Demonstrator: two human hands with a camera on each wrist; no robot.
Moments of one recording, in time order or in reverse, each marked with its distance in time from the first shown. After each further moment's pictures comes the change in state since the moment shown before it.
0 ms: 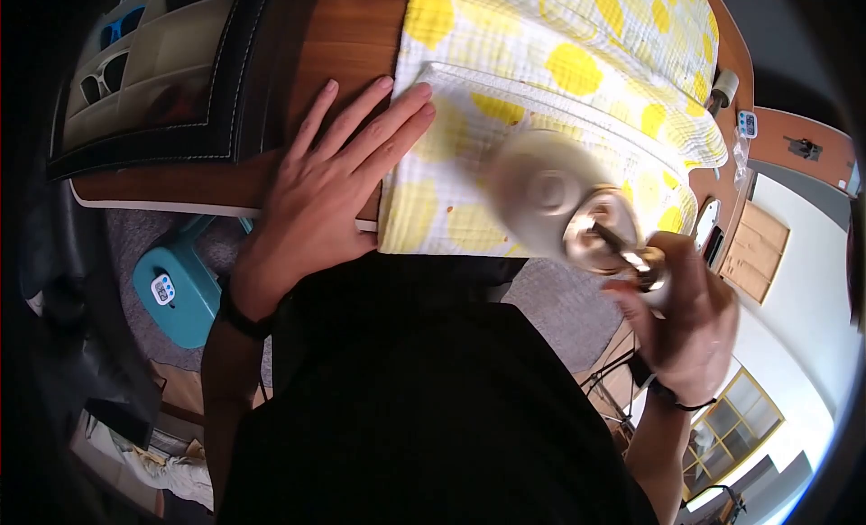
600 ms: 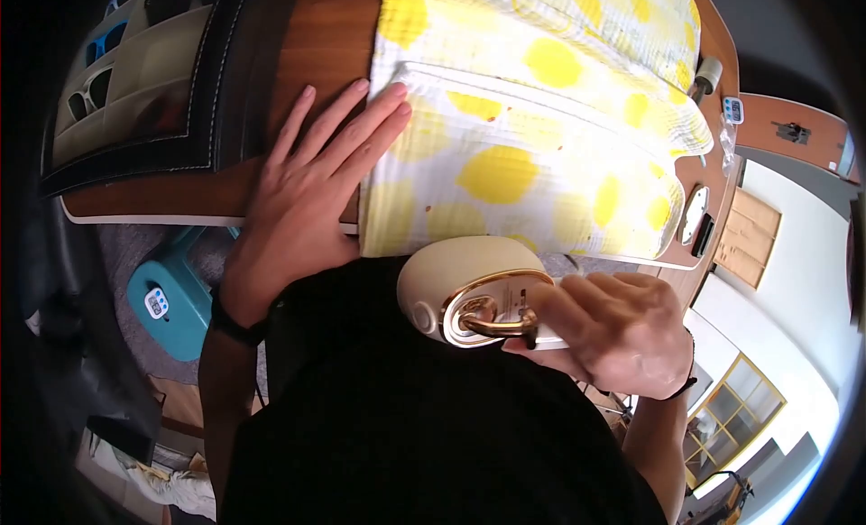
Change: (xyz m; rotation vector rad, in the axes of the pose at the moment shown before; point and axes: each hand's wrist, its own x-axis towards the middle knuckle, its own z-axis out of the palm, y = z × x) left_hand 0.001 0.002 -0.003 -0.023 -0.015 -0.011; right_hand 0.004 -0.011 0.013 0.052 -0.275 -0.452
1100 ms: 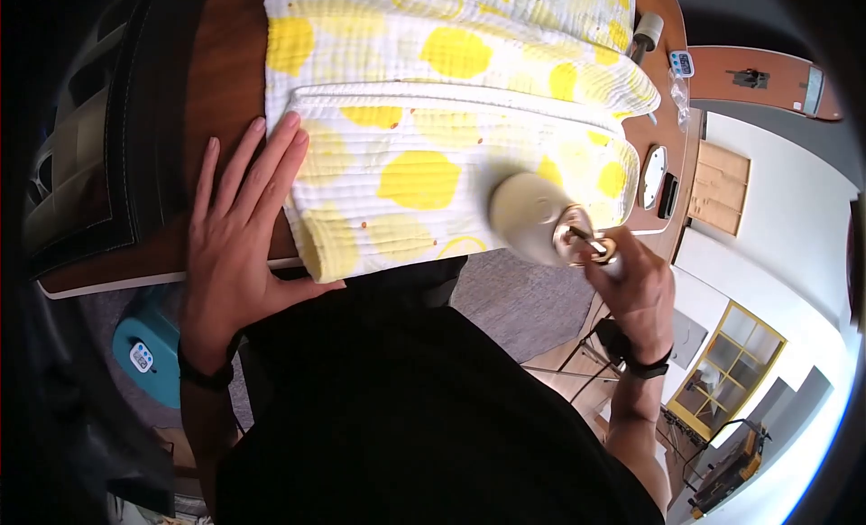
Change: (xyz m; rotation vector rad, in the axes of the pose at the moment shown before) left_hand 0.001 0.003 -0.004 0.064 -0.078 0.029; right_hand -0.092 0.042 0.049 0.004 0.208 0.861
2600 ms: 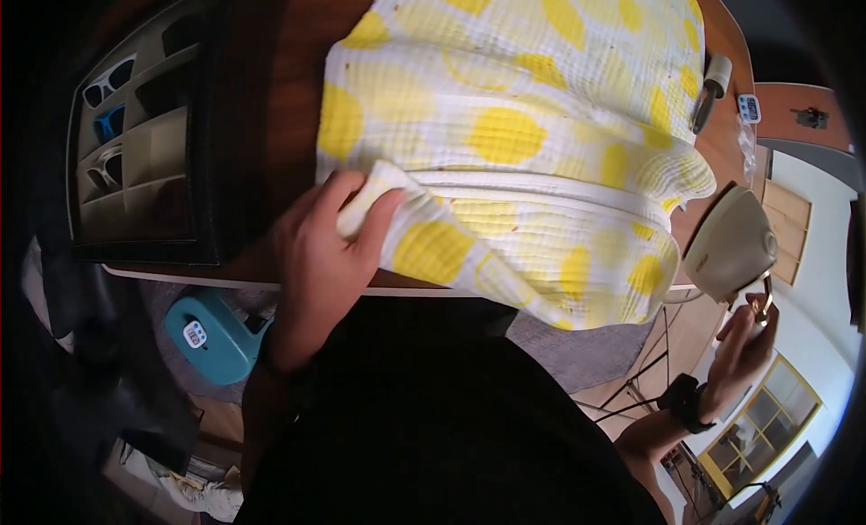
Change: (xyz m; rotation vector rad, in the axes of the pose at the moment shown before) left_hand 0.037 0.020 0.005 -0.391 0.421 -0.383; right_hand -0.011 0.067 -0.017 0.516 0.520 0.383
